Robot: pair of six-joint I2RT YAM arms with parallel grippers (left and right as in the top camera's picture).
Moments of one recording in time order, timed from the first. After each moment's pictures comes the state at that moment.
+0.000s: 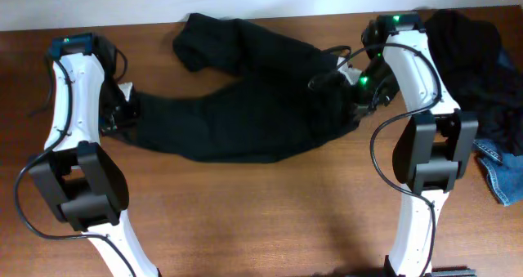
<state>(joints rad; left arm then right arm) 0.14 2.15 1.99 -1.68 0.02 -0.04 0.01 2.27 2.07 -1.69 -0.36 -0.31</state>
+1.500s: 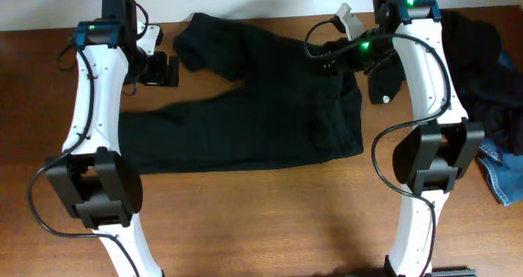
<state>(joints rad) 0.01 2.14 2.11 -1.23 0.08 0.12 0.01 2.27 2.31 -1.41 -0.61 -0.27</state>
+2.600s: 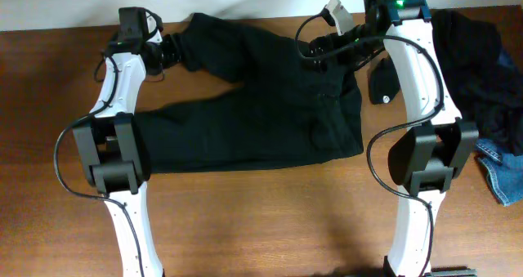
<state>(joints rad) 0.04 2.48 2.12 -0.60 0.33 -0.36 0.05 2.27 2.31 -1.32 -0.63 -0.27</state>
